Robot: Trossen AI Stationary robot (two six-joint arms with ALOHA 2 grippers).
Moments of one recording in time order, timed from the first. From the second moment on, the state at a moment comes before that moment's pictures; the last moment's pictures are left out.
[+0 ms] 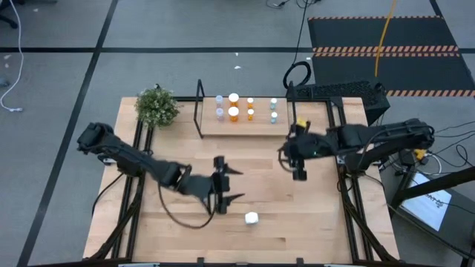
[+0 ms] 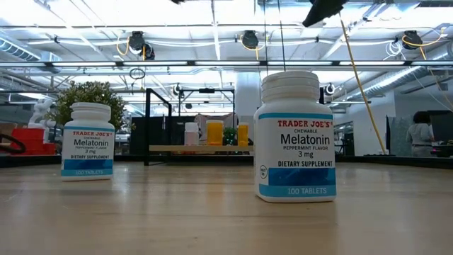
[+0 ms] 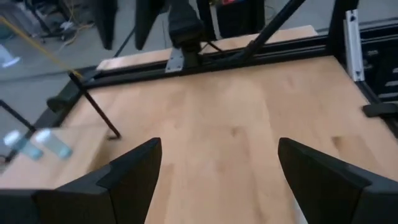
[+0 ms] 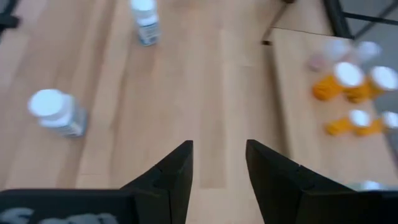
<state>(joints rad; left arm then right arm) -0.40 1.55 1.14 -0.02 -0.47 -0.01 0.15 1.17 1.18 -0.83 0.21 0.01</state>
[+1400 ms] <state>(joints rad) -0.56 2.12 1.14 0.43 -0.49 -0.40 0.37 1.23 0.98 -0.47 0.21 0.16</state>
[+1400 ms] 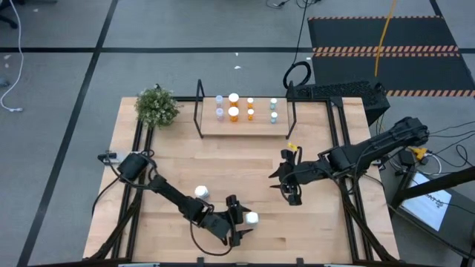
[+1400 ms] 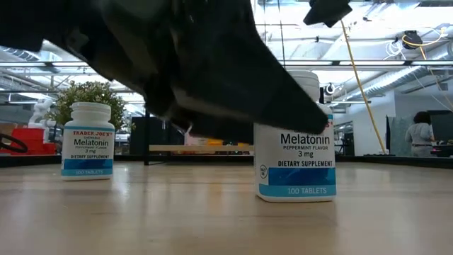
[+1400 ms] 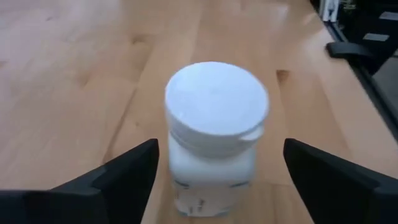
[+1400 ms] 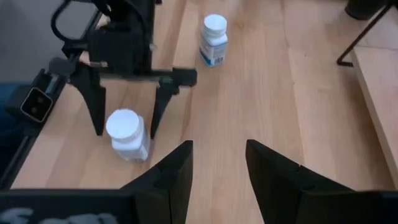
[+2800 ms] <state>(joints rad) -0.49 2.14 1.14 0.35 -0.54 -0.43 0.34 1.36 0.98 -0.36 0.18 0.21</state>
